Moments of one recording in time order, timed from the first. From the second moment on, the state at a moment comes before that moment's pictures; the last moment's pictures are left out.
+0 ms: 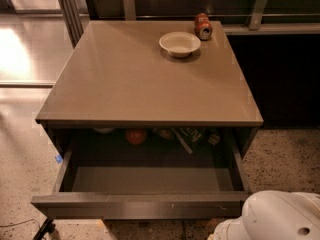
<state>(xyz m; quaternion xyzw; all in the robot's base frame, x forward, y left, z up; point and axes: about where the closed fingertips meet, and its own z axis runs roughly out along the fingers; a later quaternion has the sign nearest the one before) 0.232 -0.109 0.653 -0.70 0.70 0.11 0.09</state>
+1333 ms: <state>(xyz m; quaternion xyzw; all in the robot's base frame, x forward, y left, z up) 0.310 -0.059 0.680 -0.65 0.73 0.04 0.21</state>
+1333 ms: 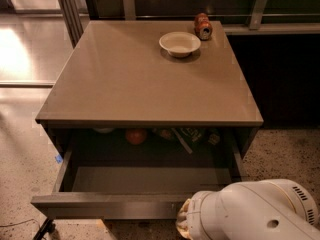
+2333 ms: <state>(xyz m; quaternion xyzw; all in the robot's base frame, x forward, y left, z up) 0.314 -0.053 0.699 -0.65 0.73 0.02 0.22</state>
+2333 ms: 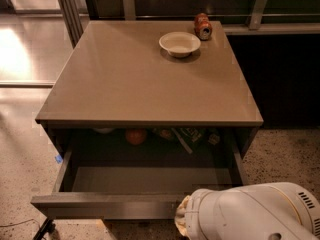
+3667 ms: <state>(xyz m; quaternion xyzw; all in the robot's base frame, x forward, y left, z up) 0.326 -0.051 0.694 -0.64 0.73 -0.01 0.23</state>
